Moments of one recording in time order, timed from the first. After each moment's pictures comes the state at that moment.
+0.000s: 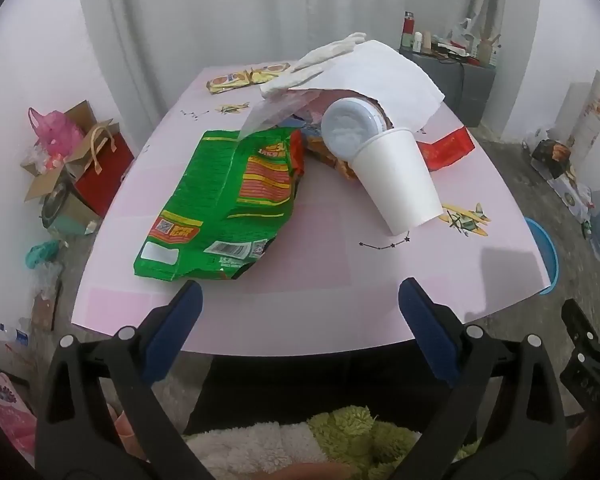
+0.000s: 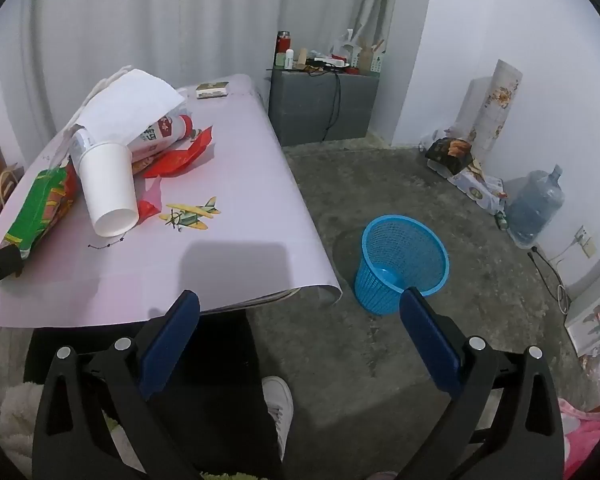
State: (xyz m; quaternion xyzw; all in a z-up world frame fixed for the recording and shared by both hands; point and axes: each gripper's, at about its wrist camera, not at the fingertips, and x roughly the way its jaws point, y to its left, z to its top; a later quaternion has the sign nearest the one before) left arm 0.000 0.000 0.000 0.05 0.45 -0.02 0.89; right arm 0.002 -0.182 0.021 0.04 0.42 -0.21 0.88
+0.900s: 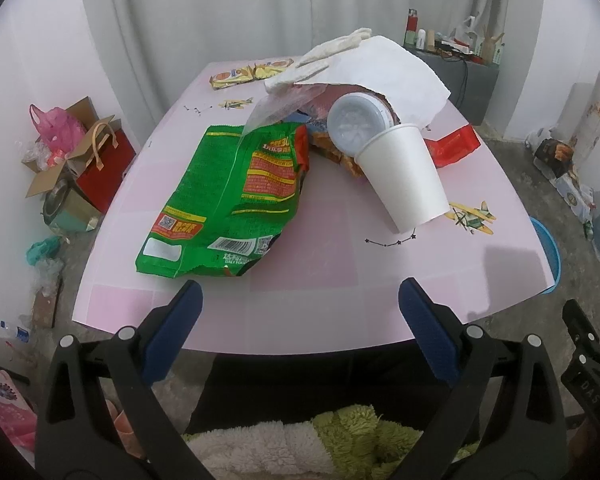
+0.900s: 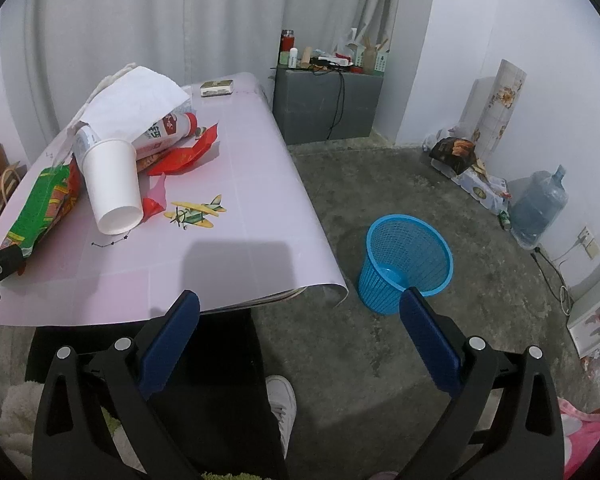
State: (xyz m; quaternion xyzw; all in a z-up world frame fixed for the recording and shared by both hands) left arm 0.002 0.005 -0.005 0.04 0.45 -0.01 0.89; right arm 0.013 -0.177 0.020 0.04 0.42 -0.21 0.88
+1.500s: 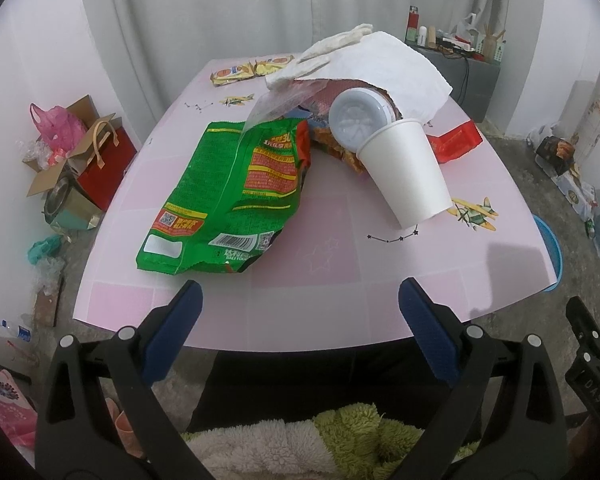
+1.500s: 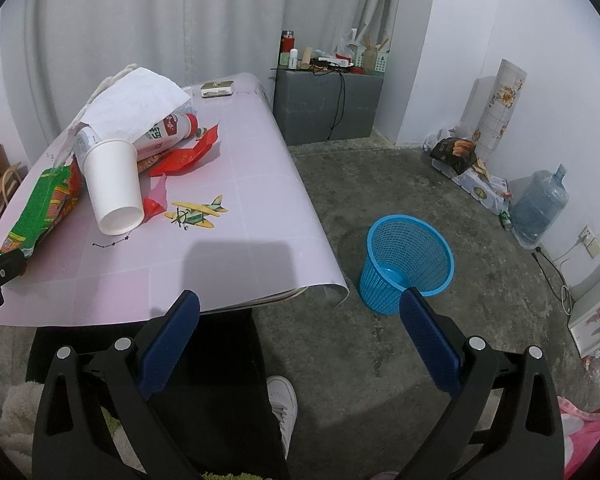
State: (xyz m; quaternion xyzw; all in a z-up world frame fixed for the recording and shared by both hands) left arm 0.001 0.005 -0.007 0.04 0.45 -0.01 0.89; right arm 0.018 -0.176 0.021 0.04 0.43 -0.21 0.88
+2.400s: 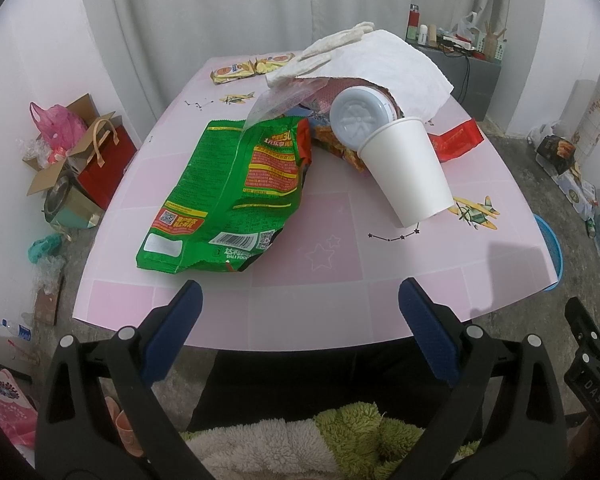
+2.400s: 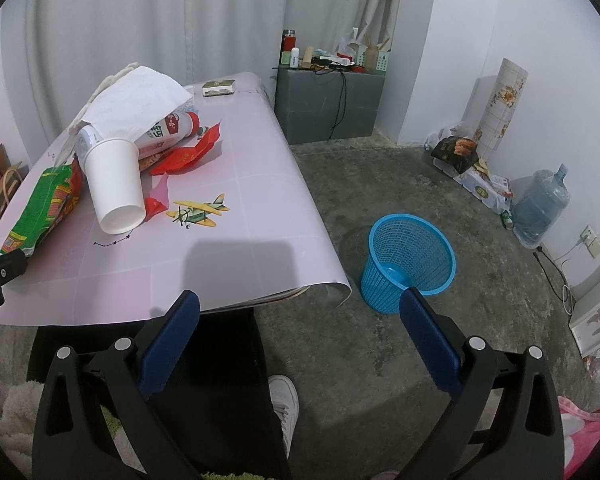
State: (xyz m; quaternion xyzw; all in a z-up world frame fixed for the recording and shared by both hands) left arm 0.000 0.007 -0.009 0.04 0.45 -0.01 0.89; right arm 0.022 -0.175 0.022 0.05 0.43 -0.21 0.88
